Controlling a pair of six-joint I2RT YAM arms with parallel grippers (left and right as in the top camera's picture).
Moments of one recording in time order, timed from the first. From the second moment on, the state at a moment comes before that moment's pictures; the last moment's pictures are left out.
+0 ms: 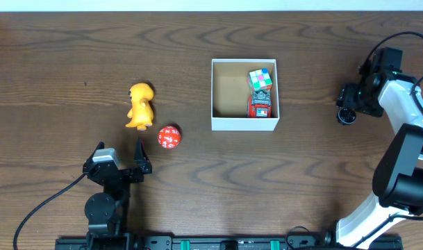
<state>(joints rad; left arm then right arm) 0.00 0.01 0.02 -0.12 -0.03 -0.18 -0.26 1.92 1.32 -0.69 0.02 0.06</state>
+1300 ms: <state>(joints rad) 0.00 0.01 0.02 -0.12 -0.03 -0.18 -0.26 2.00 1.32 -0.75 0.02 0.06</state>
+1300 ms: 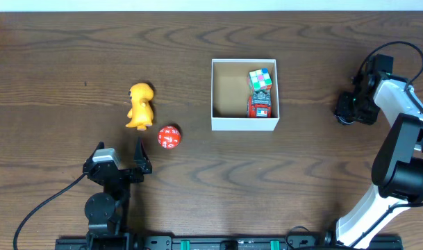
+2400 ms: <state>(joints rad) 0.00 0.01 0.02 -0.12 -0.03 -0.18 0.09 2.01 1.79 -0.76 0.02 0.07</state>
